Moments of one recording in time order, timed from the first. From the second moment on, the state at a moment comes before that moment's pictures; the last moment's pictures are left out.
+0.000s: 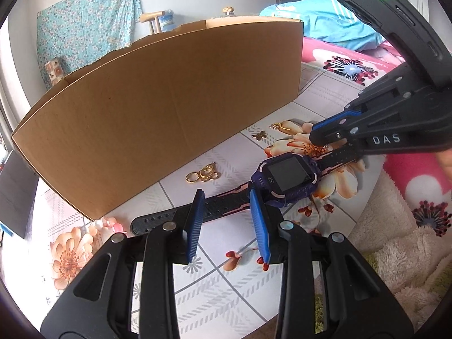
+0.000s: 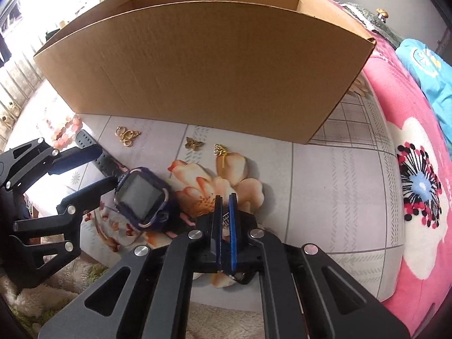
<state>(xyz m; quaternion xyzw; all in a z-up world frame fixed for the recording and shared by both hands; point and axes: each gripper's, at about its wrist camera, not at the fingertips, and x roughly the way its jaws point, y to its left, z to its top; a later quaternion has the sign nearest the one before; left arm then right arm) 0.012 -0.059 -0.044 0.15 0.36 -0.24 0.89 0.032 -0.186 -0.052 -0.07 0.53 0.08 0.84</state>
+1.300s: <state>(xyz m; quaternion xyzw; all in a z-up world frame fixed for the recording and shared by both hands) 0.056 0.022 -0.038 -0.07 0.48 -0.18 0.86 -0.002 -0.138 -0.038 0.00 0.46 0.14 0.88</state>
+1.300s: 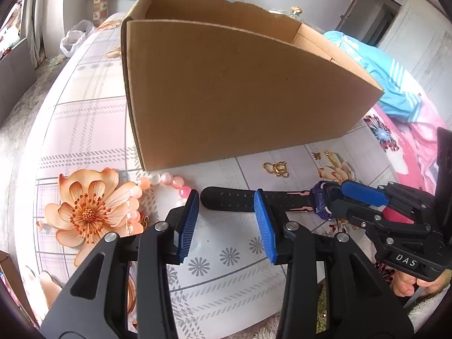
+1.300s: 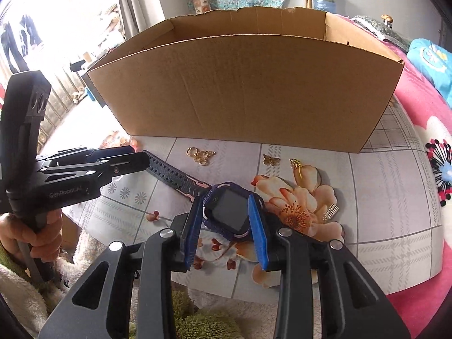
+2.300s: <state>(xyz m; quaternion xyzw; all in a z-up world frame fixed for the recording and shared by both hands) 0.061 -0.021 -0.029 -0.13 0.45 -0.27 0.84 -0.003 -0.152 -0.042 0.04 0.45 0.18 0.88</state>
